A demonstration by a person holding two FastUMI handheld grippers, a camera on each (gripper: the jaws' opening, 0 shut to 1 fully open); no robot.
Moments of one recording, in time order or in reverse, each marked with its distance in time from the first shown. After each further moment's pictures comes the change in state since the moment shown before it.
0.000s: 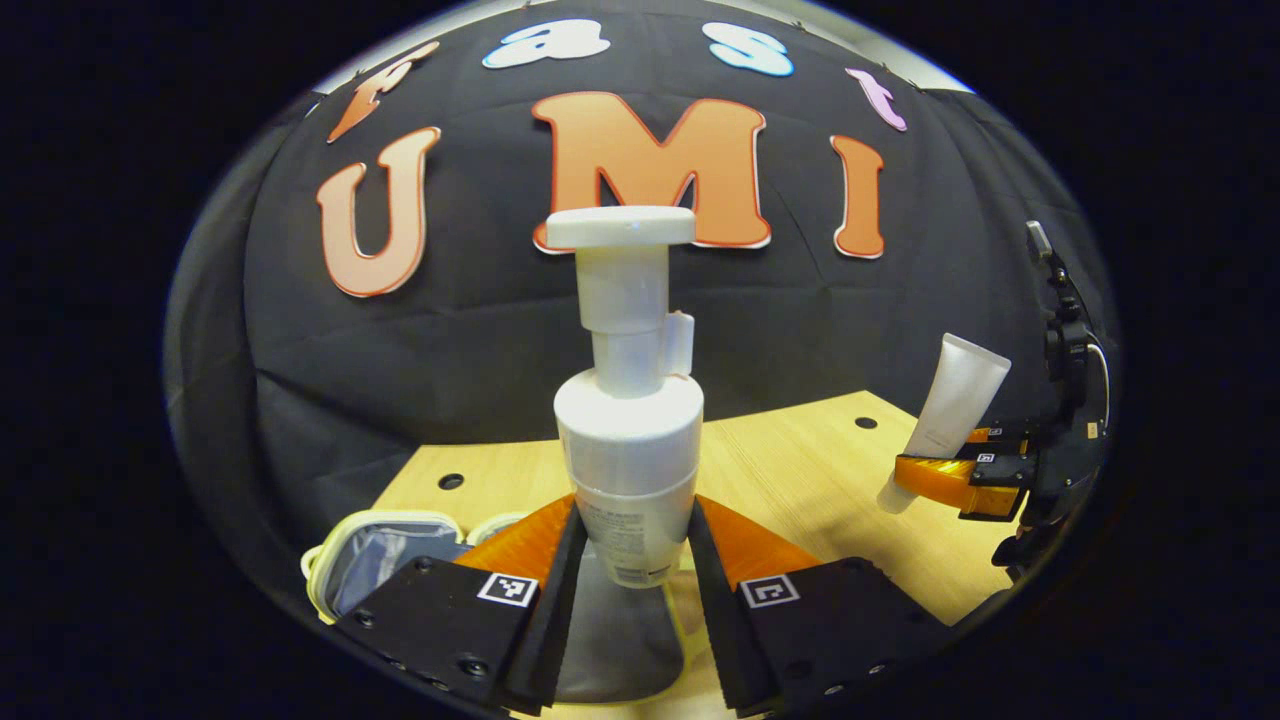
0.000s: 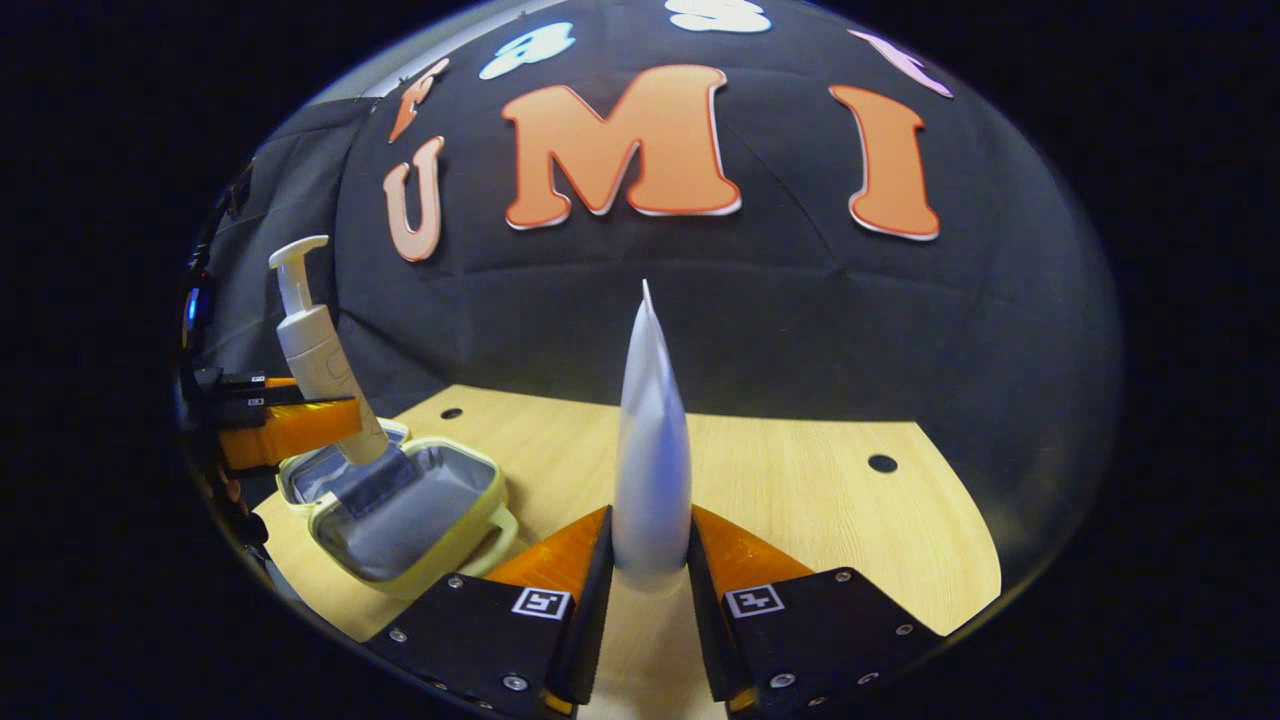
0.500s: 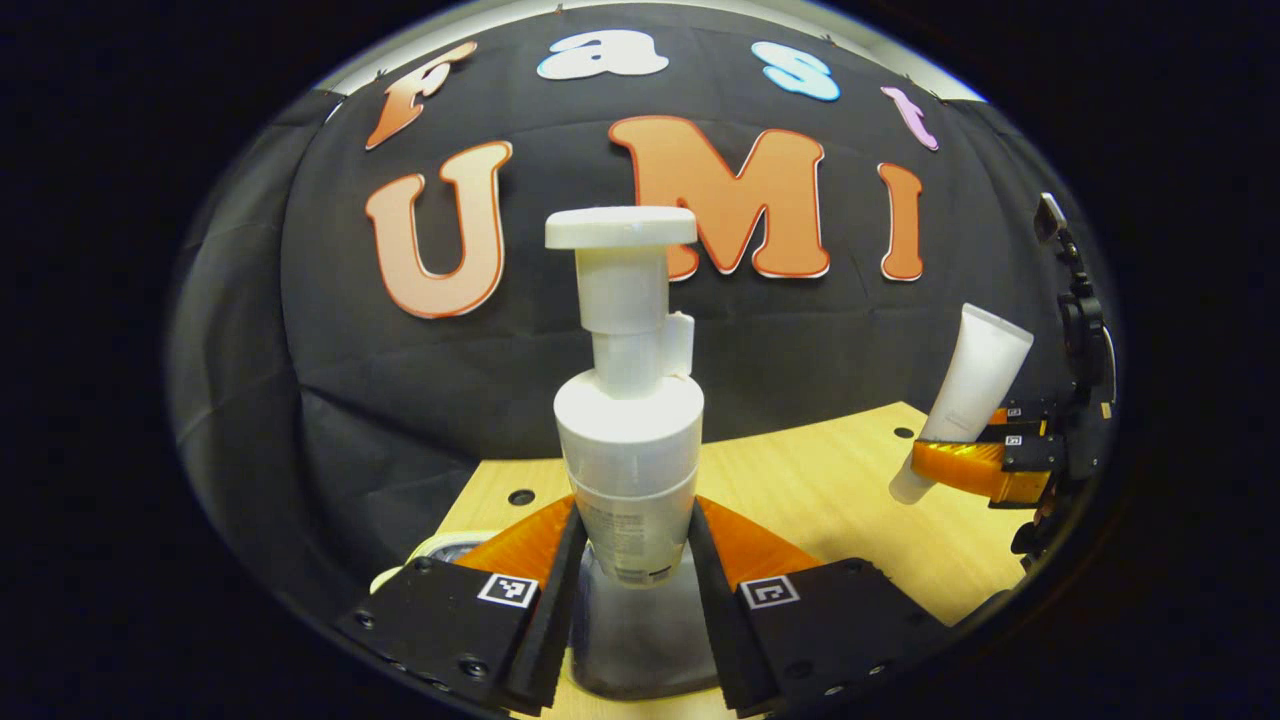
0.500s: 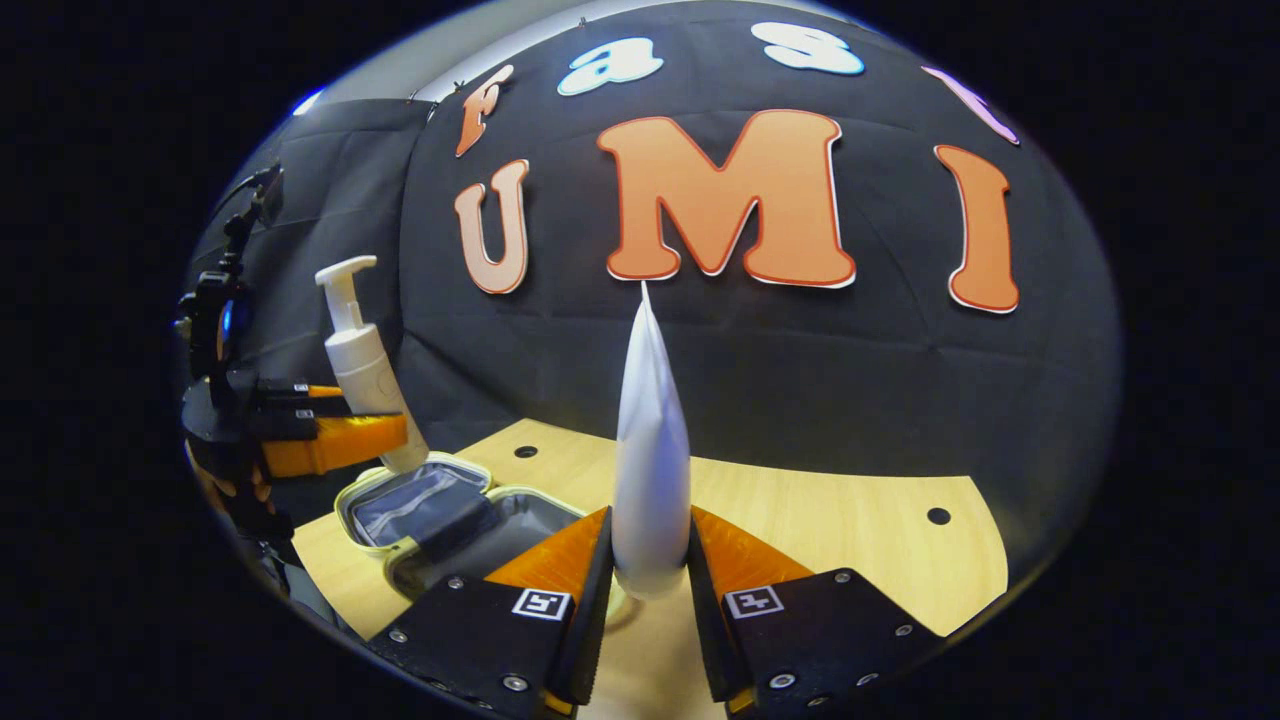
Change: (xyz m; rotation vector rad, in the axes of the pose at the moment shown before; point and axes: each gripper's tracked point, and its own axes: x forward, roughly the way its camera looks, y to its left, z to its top) left arm -0.026 0.093 0.005 -0.005 0.025 0.047; right arm 0.002 0.102 0.047 -0.027 -0.053 0.149
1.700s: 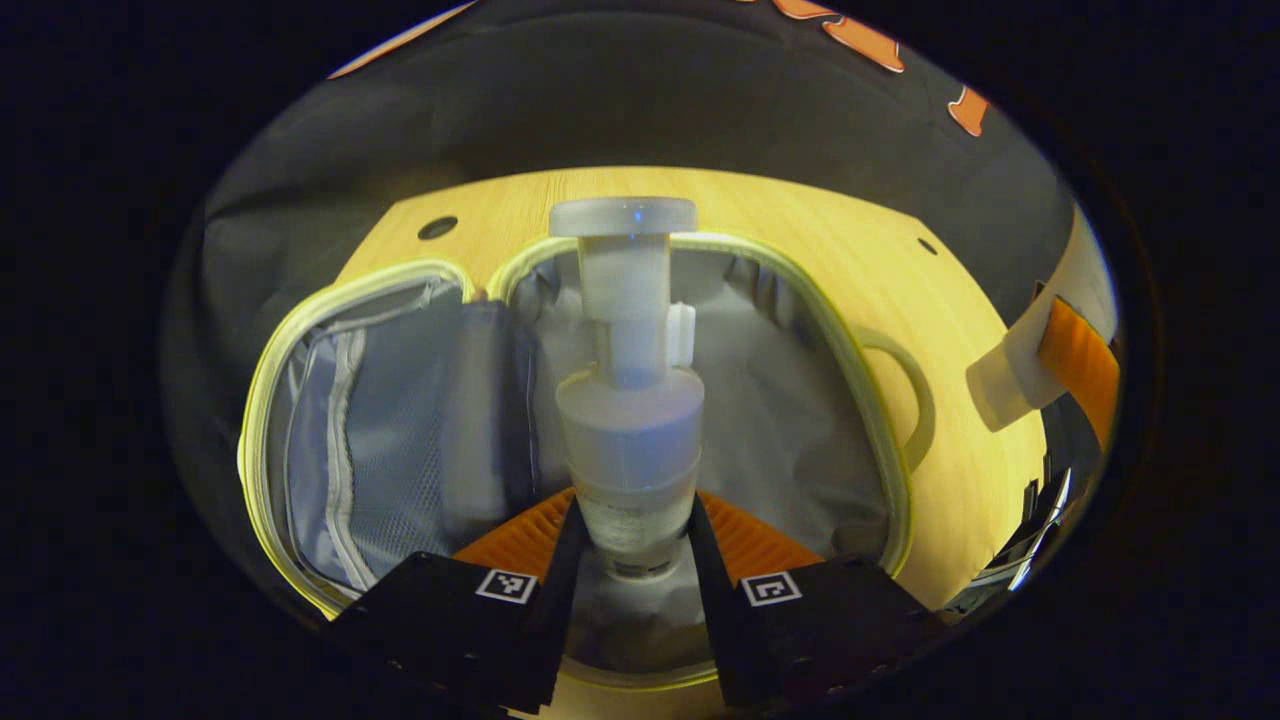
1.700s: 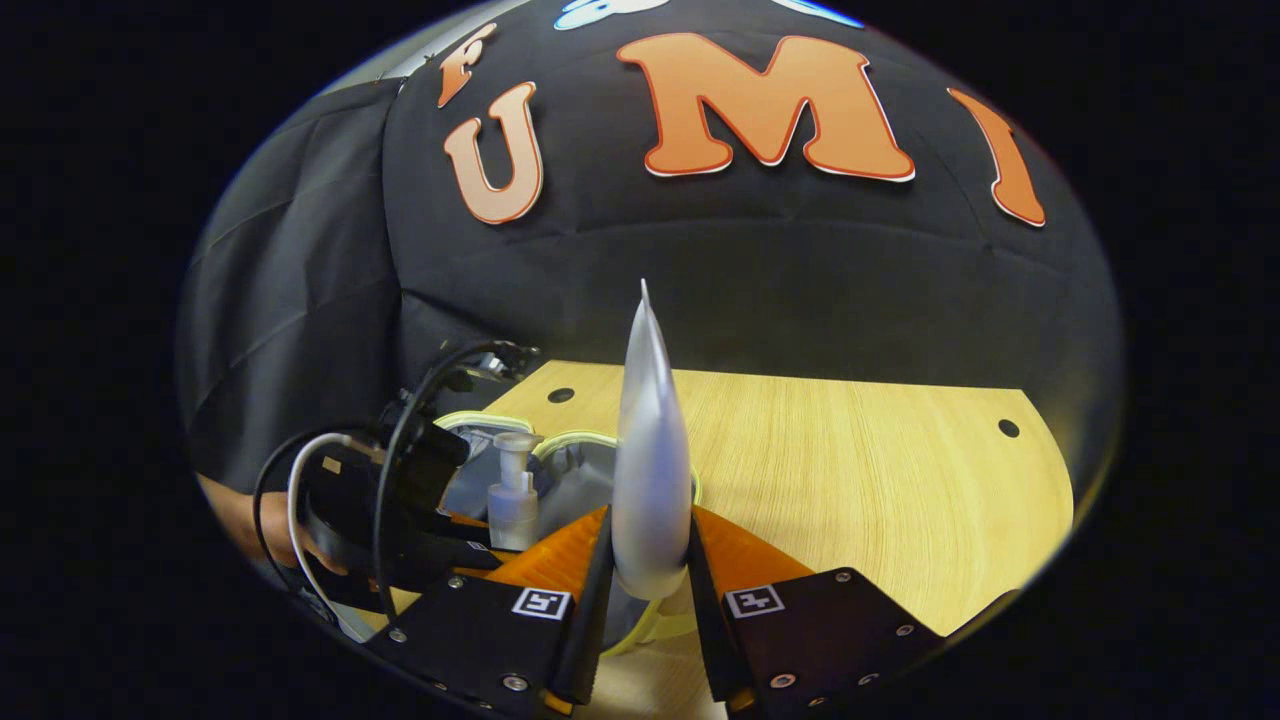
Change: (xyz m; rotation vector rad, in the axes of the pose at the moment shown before) left arm 0.076 0.002 -0.228 -0.070 0.723 -0.171; right arm 0.050 0.081 -0.083 0.103 0.212 -0.003
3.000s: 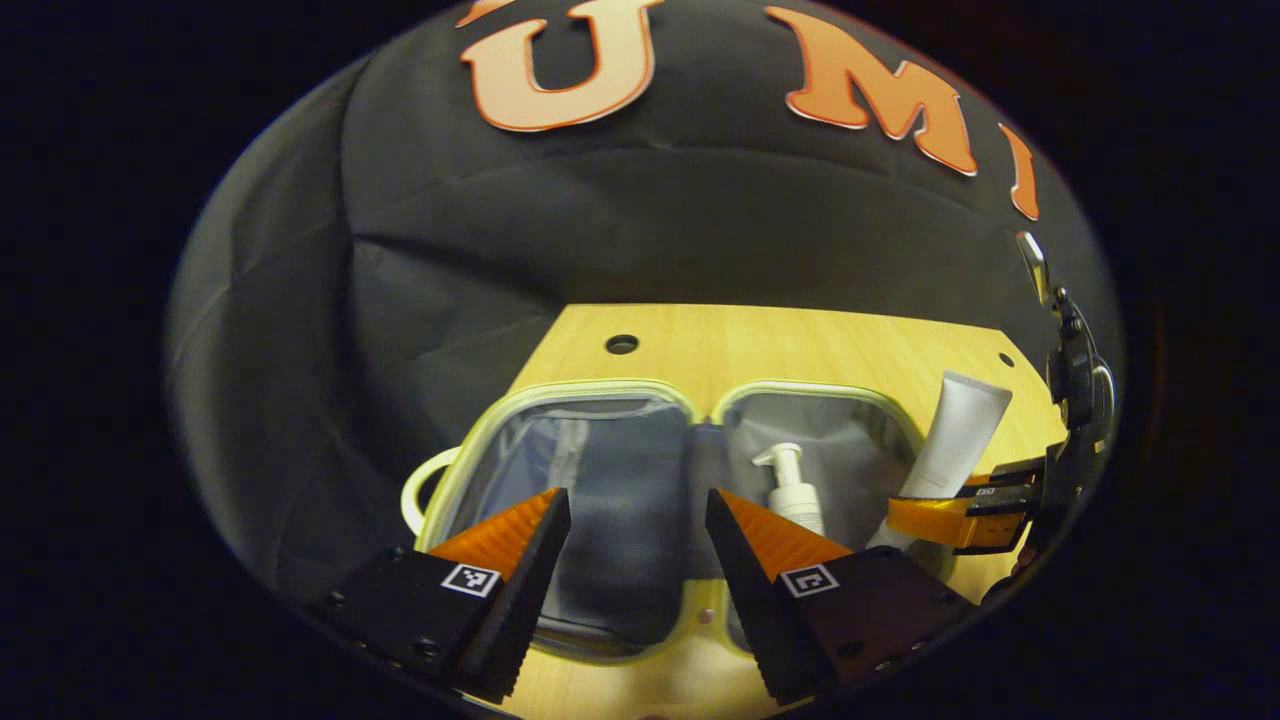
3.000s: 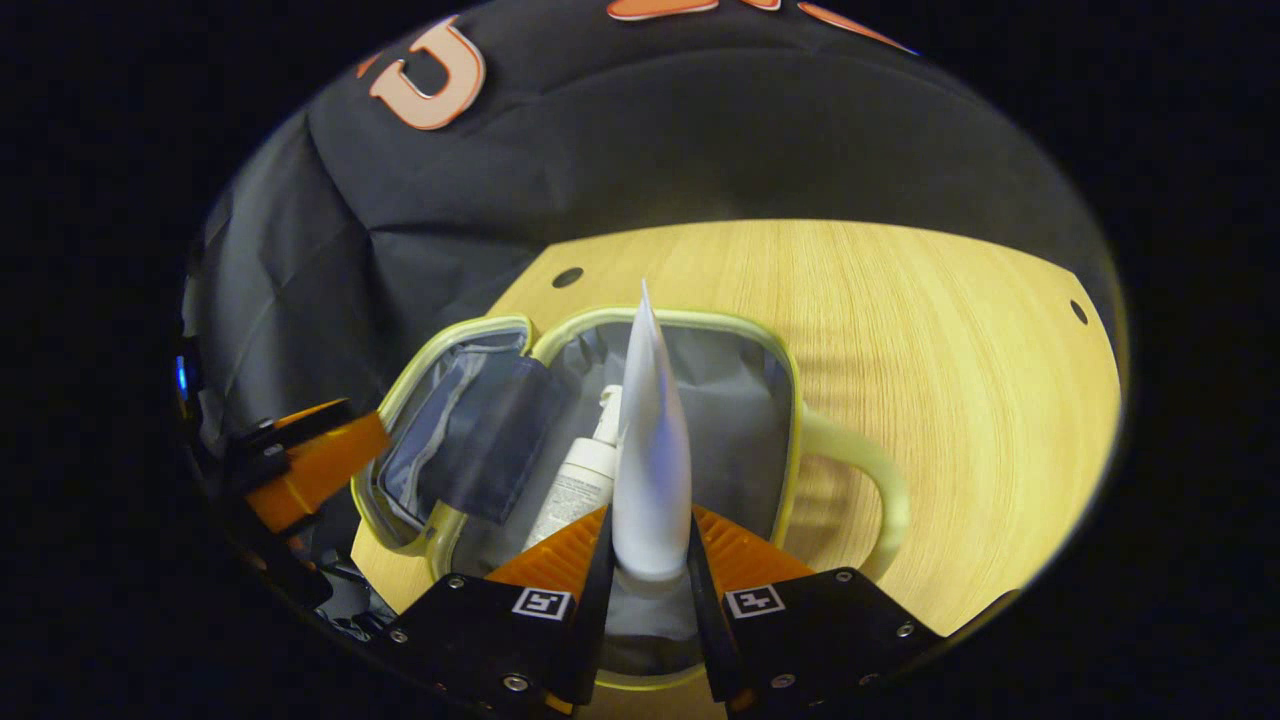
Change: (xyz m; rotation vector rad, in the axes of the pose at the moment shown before) left arm -0.171 0.107 0.035 -0.163 -0.377 0.346; right arm 0.075 0.043 -0.094 0.181 0.426 0.062
